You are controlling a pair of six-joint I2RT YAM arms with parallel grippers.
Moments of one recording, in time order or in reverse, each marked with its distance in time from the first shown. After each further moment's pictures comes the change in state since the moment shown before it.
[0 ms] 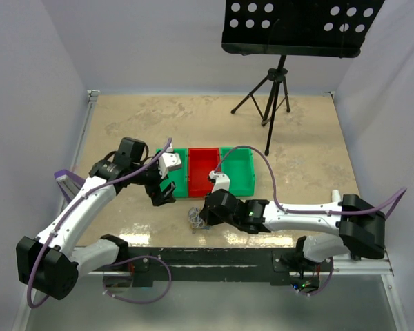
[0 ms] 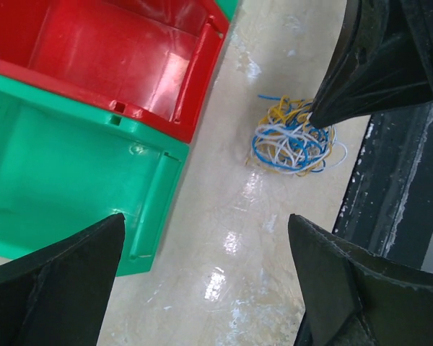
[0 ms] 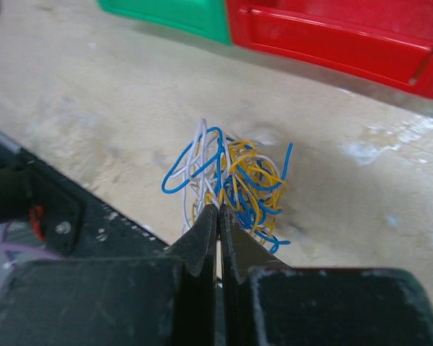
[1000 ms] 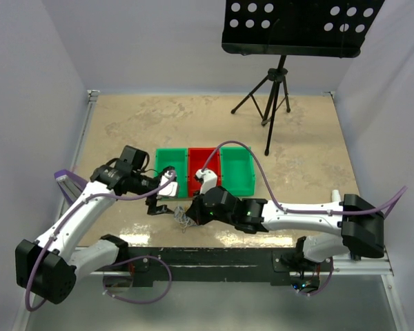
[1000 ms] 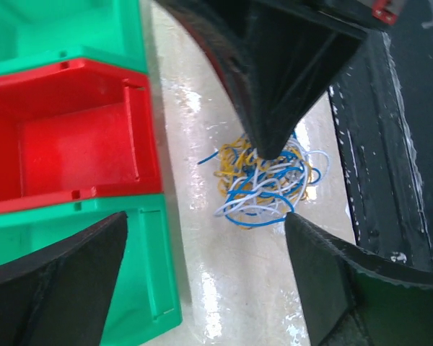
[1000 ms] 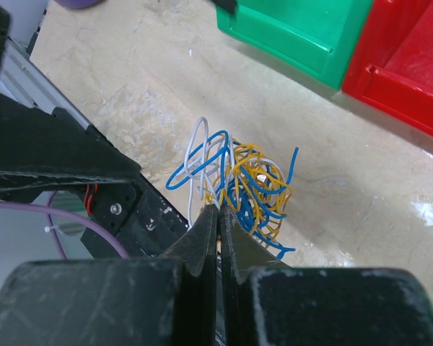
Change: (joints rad) left arm -0.020 -0.050 -0.067 -0.069 0.243 0.511; right arm 0.034 -0.011 0.055 0.134 -0.099 -0.169
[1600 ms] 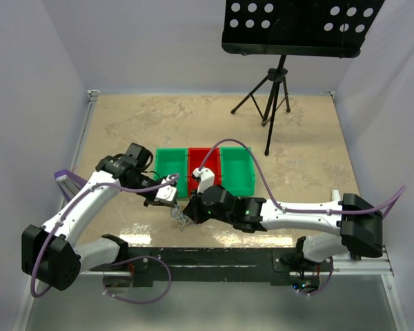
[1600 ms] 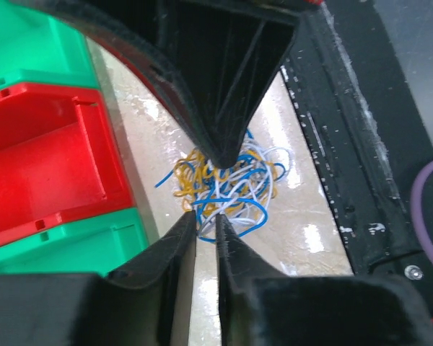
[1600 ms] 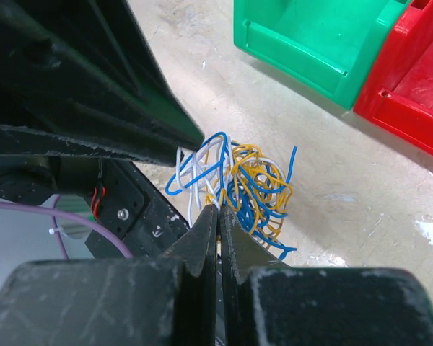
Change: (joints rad) left arm -0.001 0.119 0.071 -0.224 0.061 0.302; right arm 0.003 0.018 0.035 0.014 -0.003 -0.042
